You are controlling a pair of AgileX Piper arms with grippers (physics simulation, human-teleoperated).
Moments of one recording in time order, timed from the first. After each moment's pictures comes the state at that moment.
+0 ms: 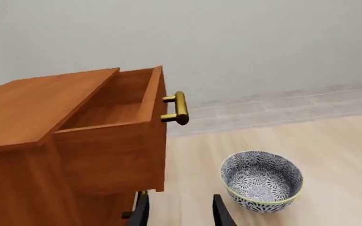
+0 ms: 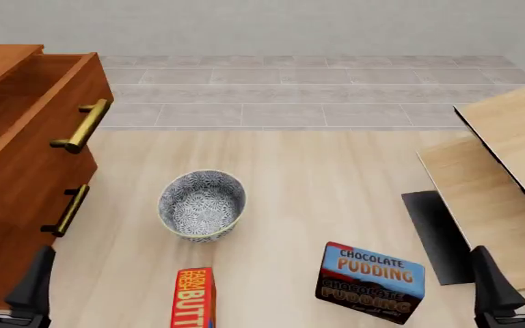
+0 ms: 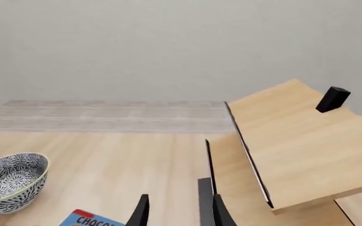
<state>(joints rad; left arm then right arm) -0.06 0.00 -0.03 0.00 0.12 0.03 0.00 0.00 -0.02 0.01</state>
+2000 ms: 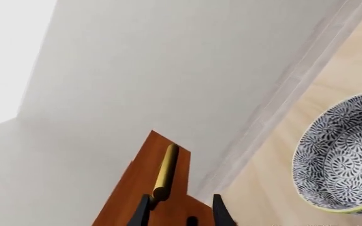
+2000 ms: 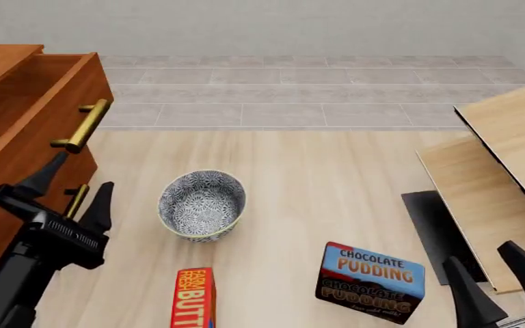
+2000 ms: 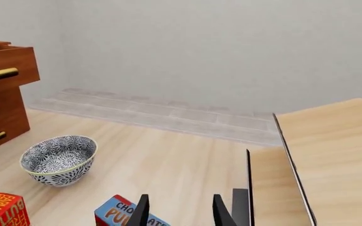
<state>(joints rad) -0.15 1.16 -0.14 -1.13 1.06 0.25 0.00 0.00 -0.03 -0.04</state>
